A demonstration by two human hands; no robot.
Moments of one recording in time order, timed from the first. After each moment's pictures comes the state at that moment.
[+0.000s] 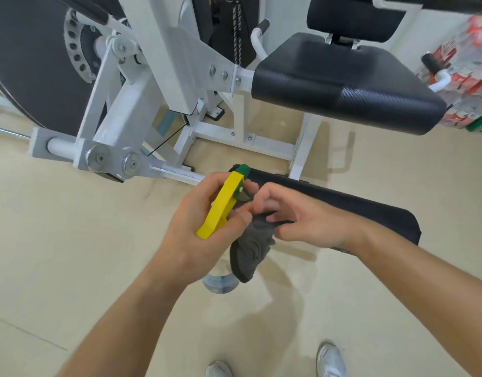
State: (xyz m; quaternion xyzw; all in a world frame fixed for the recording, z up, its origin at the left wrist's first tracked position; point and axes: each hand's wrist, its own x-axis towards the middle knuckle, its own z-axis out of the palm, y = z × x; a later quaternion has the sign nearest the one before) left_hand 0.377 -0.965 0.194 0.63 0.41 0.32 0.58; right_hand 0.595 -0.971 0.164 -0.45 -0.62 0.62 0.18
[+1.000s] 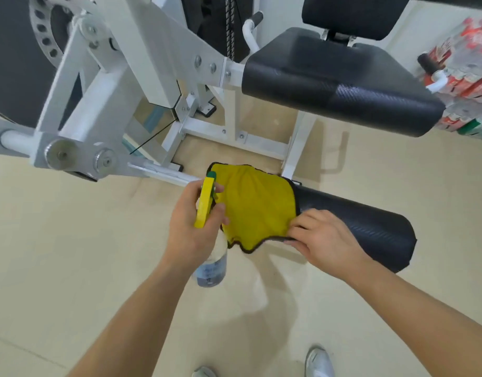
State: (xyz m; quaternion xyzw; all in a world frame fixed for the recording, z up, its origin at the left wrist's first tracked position) left_hand 0.400 -0.940 0.098 0.59 0.56 0.34 0.46; right_hand 0.668 -1.003 0.036 -0.55 -0.83 0.04 0.08
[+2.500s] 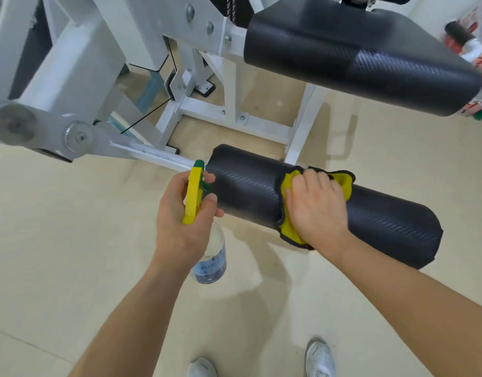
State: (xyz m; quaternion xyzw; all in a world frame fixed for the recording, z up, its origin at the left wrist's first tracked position) left_hand 0.401 -0.943 0.068 0.53 0.62 0.36 0.46; right_hand 0.635 -0.956 -0.009 -0.70 -0.69 -0.17 0.07
